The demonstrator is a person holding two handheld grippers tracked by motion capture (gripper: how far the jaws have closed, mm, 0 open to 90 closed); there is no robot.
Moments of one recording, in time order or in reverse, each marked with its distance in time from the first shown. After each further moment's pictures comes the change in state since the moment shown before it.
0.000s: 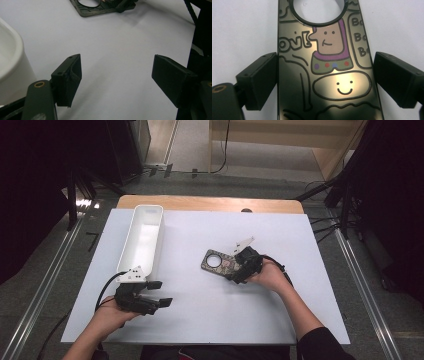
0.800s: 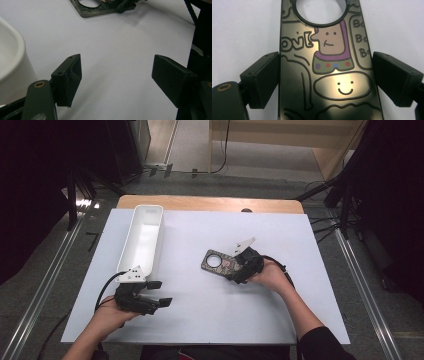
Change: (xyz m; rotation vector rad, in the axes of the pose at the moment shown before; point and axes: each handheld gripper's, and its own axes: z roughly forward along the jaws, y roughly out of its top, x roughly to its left) left arm 0.000 0.000 -0.001 -0.002 0.000 -0.002; right arm 0.000 -0.002 -0.001 -0.018 0.010 -0.012
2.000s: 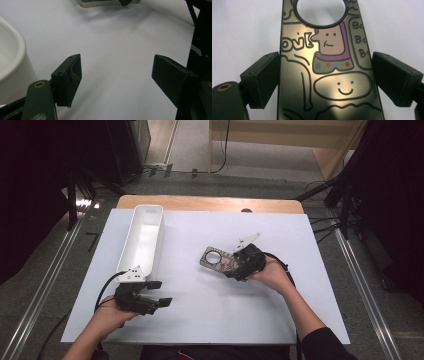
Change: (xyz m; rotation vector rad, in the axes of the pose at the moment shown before) left arm 0.000 0.000 0.000 0.000 -0.004 -0.003; right arm -0.001 0.007 -0.017 -0.058 0.044 0.071
